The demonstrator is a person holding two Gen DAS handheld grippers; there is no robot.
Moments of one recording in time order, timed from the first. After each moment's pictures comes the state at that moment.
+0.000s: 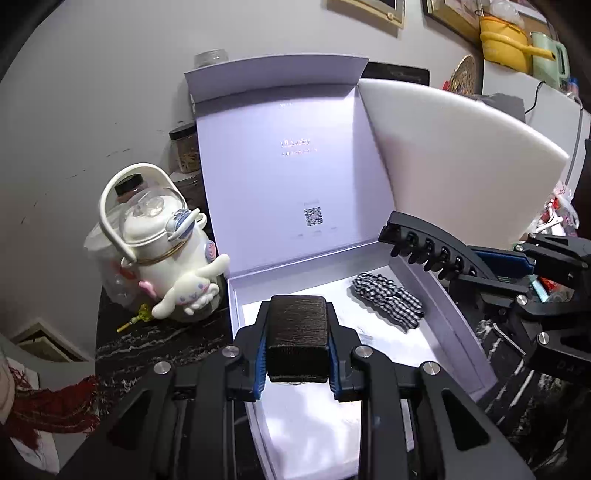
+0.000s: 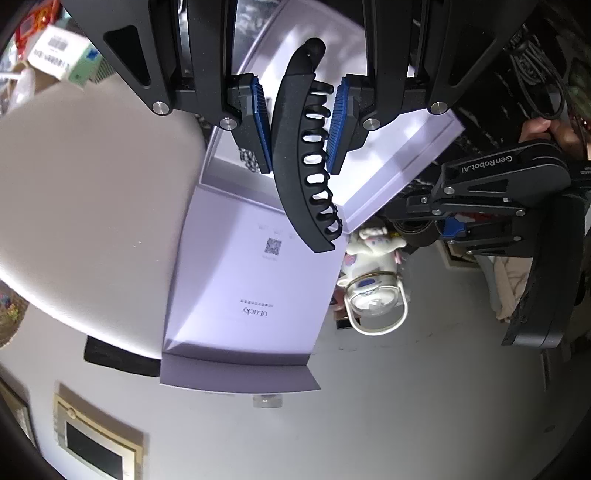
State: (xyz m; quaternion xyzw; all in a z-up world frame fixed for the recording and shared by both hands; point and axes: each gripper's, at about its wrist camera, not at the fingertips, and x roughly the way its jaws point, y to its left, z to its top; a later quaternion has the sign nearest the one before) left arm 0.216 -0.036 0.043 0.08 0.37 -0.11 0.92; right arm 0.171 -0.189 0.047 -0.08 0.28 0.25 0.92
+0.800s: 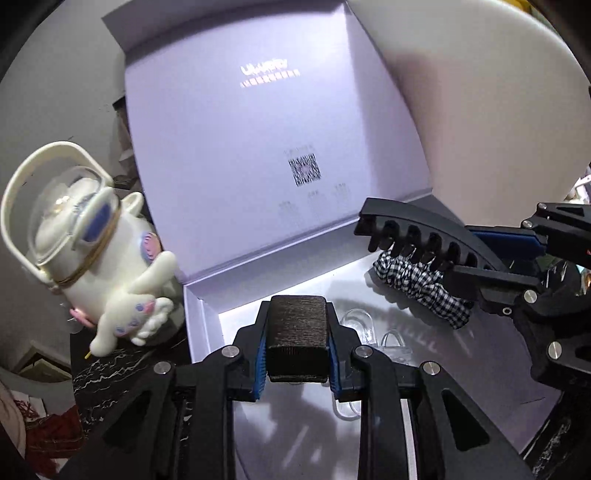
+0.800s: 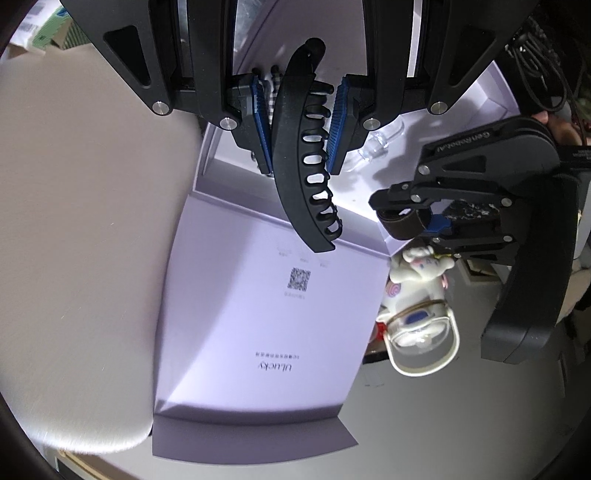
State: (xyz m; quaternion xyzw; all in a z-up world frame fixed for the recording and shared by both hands) left arm 0.288 -0.065 -0.024 0.14 0.43 -0.12 0.89; right arm 0.236 -0.177 0.002 -0.08 0.33 0.24 0.91
